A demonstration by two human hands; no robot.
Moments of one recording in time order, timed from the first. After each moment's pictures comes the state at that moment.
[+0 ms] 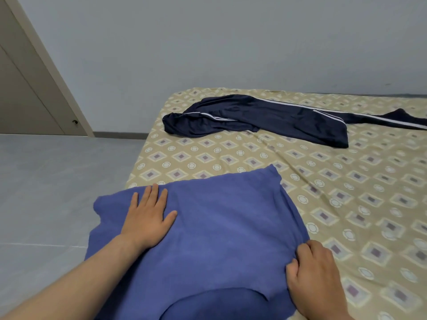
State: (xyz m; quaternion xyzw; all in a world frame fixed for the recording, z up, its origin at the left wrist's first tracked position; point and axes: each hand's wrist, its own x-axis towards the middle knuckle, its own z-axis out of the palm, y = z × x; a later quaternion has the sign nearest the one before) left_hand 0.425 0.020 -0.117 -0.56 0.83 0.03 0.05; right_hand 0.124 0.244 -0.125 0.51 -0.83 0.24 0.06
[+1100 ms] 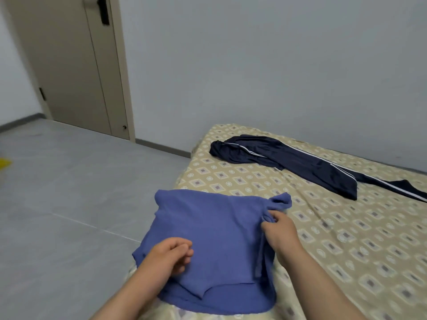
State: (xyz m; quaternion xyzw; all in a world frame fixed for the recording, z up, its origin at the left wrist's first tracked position) left_hand 0.500 0.200 -0.019 -0.56 0.41 0.62 -0.36; right_hand 0.233 0.169 0.007 0.38 -0.77 0.40 -0.33
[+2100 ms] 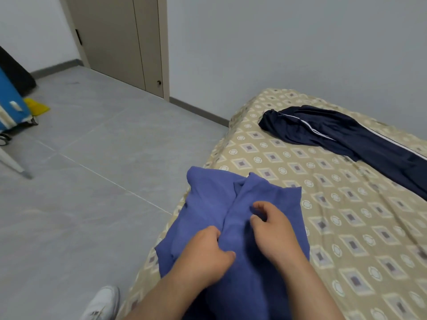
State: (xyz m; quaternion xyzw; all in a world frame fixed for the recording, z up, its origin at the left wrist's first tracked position) left_hand 0.491 0.125 -0.076 -0.68 0.56 0.45 -0.17; right_hand 0.336 0.092 -0.060 0.54 -0.72 0.25 -0.36
